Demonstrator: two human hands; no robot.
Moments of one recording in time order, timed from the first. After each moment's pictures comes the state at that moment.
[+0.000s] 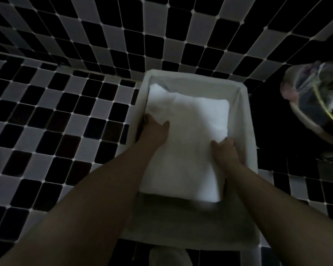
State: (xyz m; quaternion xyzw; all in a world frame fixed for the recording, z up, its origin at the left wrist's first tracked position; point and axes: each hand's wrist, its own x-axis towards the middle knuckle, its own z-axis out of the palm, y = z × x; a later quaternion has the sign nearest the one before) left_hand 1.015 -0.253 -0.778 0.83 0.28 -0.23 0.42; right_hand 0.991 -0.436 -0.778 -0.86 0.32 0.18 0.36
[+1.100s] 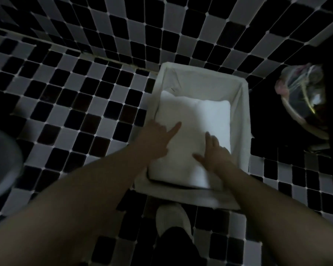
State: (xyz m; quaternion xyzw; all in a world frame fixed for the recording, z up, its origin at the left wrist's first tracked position) left_hand 0.924 -0.218 -0.710 0.95 -0.20 -0.21 -0.05; right_hand 0.921 -0.416 -0.730 -0.94 -0.02 0.34 0.05
